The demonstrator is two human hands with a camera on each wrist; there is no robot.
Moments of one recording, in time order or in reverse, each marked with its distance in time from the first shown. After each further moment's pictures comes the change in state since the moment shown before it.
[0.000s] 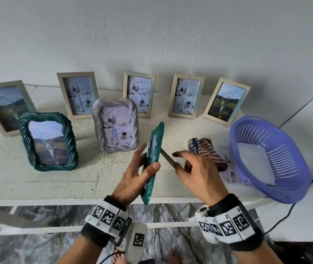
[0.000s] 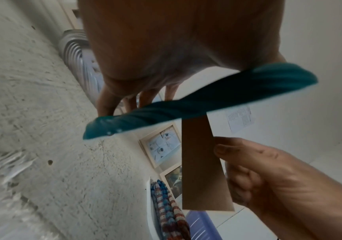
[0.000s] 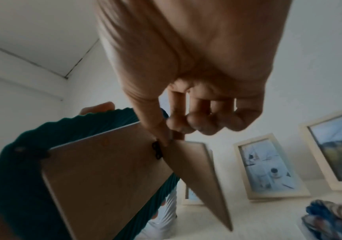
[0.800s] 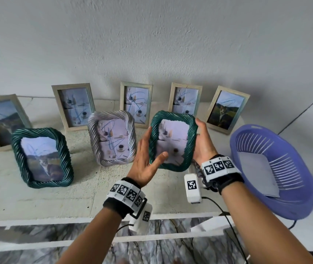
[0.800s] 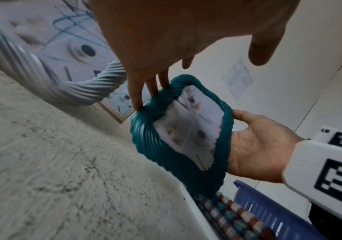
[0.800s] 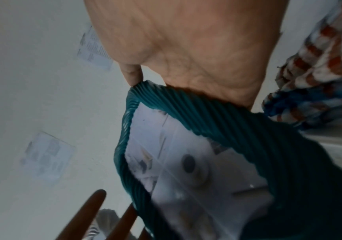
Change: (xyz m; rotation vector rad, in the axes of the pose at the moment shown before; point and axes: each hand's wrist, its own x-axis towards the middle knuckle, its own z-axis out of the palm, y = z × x) left_hand 0.090 0.000 0.009 0.269 0.081 0.303; right_hand 0.118 0.044 0.002 1.465 -0.155 0.779
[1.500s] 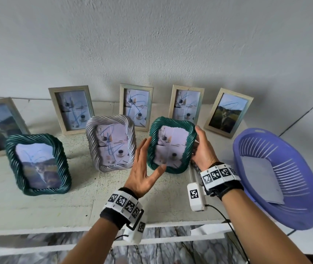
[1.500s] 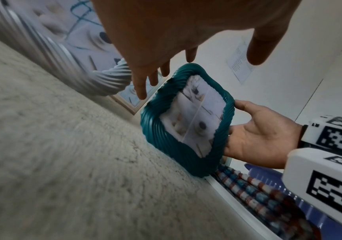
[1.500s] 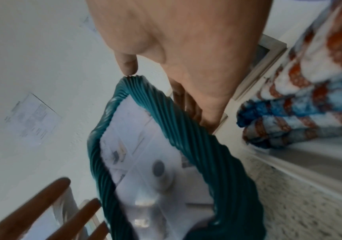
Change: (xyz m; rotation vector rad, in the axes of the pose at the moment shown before) left_hand 0.001 -0.026 -0.001 0.120 -0.002 0.081; right_hand 0.029 0.018 -0.025 -0.143 0.303 -0.163
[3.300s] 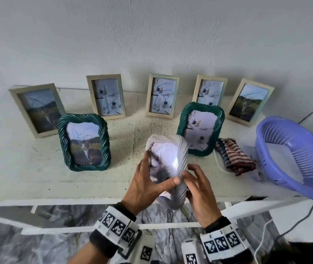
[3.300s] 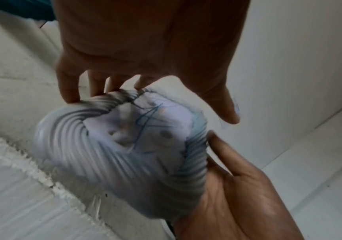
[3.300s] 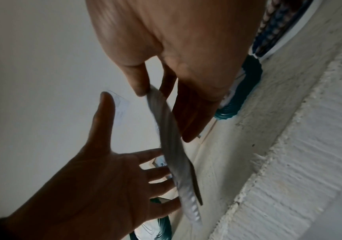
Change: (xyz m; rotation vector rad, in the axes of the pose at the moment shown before) left_hand -0.108 0.037 -0.091 -0.075 -0.111 -0.308; right_hand -0.181 0.107 0.061 -0.077 -0.220 -0.183
